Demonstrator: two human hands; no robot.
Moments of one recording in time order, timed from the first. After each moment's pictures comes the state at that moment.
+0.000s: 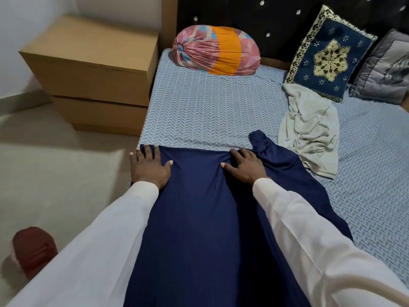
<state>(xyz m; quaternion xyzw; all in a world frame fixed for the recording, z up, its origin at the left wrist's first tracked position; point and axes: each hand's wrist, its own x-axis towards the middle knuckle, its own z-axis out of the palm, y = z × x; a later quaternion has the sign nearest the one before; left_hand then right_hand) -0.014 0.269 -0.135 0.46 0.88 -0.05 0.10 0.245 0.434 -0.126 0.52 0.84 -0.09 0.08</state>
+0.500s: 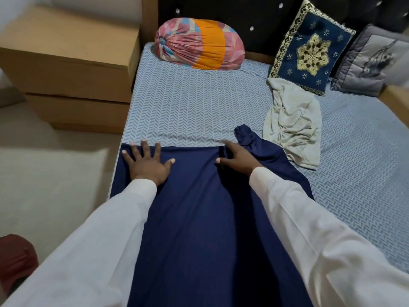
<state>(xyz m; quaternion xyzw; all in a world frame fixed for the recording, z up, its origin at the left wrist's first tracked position) 0.012 0.292 -0.136 0.48 0.87 -0.02 0.14 0.269 0.457 -0.114 0.47 0.83 -0.28 -0.04</state>
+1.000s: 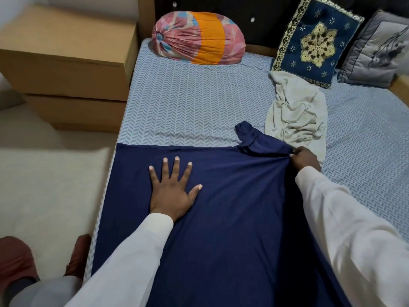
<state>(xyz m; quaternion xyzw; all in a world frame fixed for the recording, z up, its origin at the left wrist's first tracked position) 0.100 0.257 -0.160 0.59 0.80 0.02 0.07 0.430 0.532 -0.122 0.77 0.61 -0.16 -0.09</state>
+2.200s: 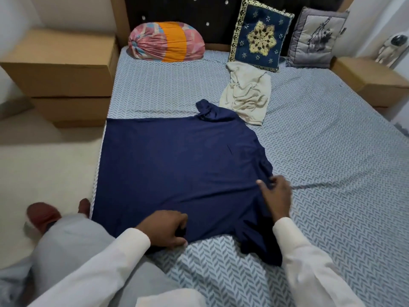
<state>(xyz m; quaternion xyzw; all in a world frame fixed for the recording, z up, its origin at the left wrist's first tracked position) 0.243 0.024 -0.103 0.80 0.55 -0.03 0.23 0.572 0.178 -0.092 0.72 0.60 -0.18 -0.30</state>
